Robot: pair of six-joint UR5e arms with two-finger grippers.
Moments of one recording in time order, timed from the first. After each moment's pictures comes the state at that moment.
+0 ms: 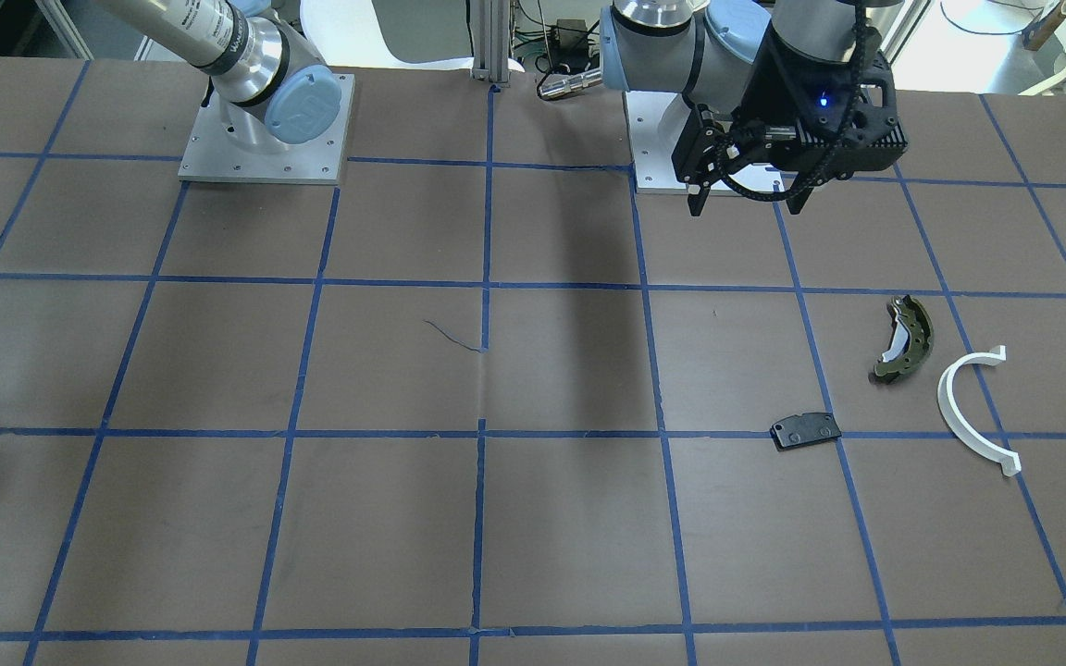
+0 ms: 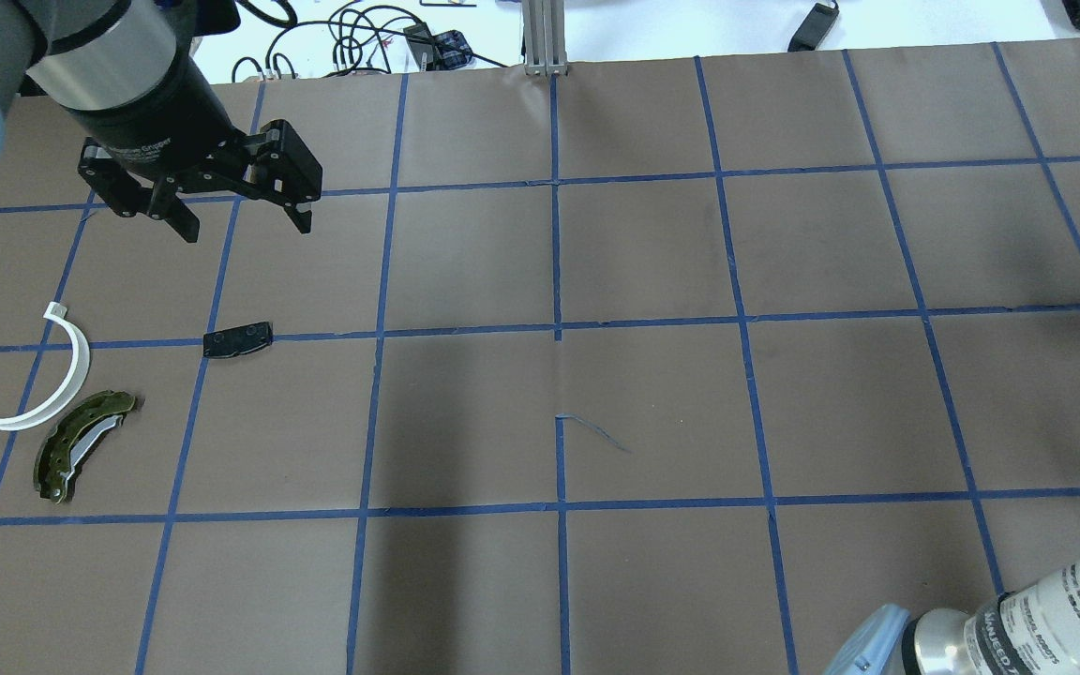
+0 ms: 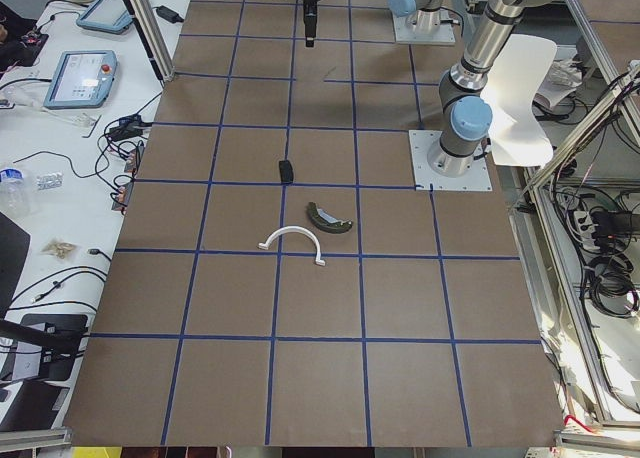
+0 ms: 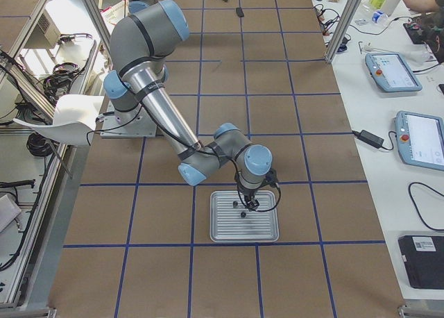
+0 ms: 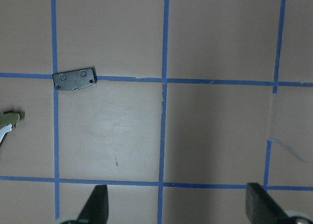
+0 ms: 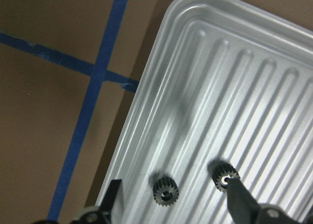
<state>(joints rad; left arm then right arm) -1.59 -1.52 -1.54 -1.62 1.58 -0.07 0.69 -1.00 1.55 -2.11 -1.64 -1.25</state>
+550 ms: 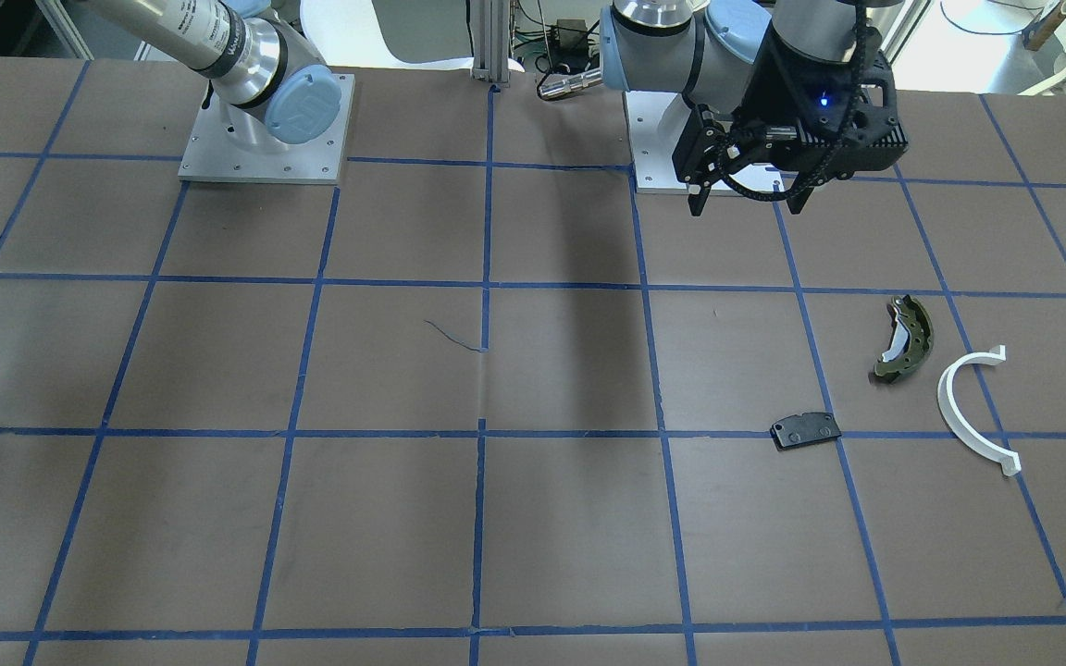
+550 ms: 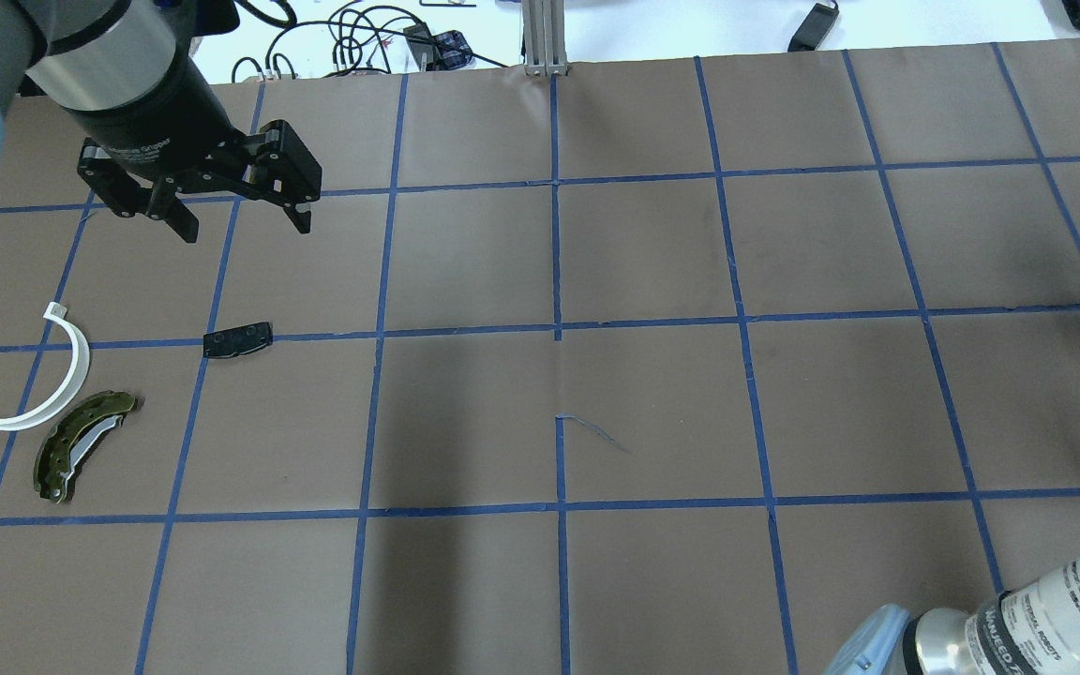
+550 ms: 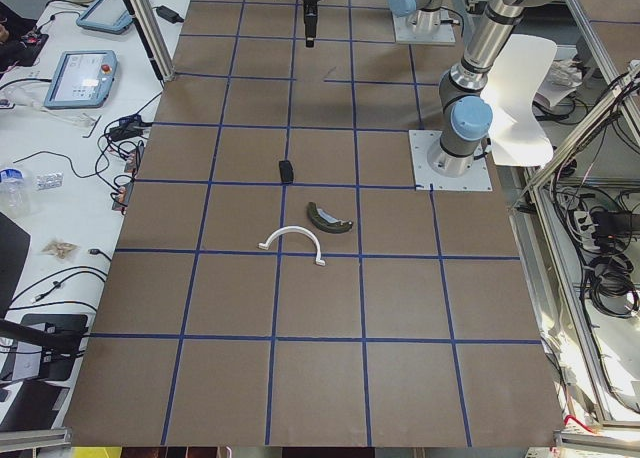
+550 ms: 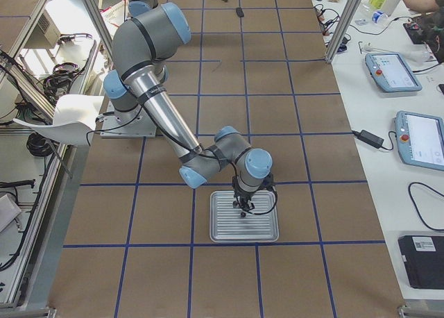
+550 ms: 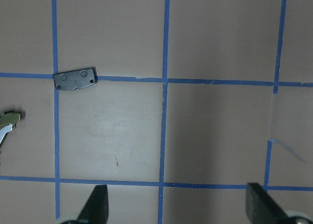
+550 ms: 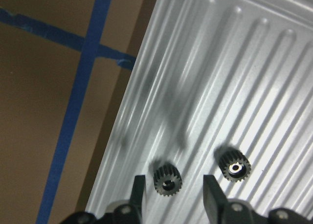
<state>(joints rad) -1.59 -1.52 -1.54 -1.62 1.58 -0.07 0.69 -0.98 1.55 -2.10 -1.70 -1.24</state>
